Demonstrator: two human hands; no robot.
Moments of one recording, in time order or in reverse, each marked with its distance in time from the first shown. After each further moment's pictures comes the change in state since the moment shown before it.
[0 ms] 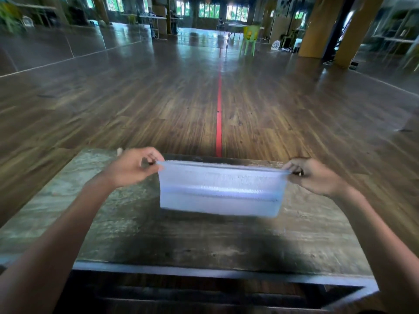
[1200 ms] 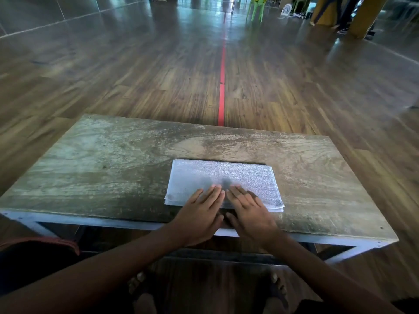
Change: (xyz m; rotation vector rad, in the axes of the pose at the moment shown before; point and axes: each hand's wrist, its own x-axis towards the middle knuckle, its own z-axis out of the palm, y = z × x) left_hand -0.107 0.062 0.201 0.594 -0.167 0.251; right_hand -0.095 -0.018 0.201 -0.575 0.000 -0.240
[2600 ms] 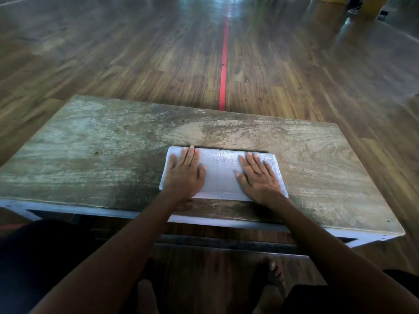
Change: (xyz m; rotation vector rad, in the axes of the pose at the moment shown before) left_hand 0.051 -0.053 0.024 -0.096 -0.051 -0.482; right_hand 0.052 0.045 0.007 0.104 -0.183 0.306
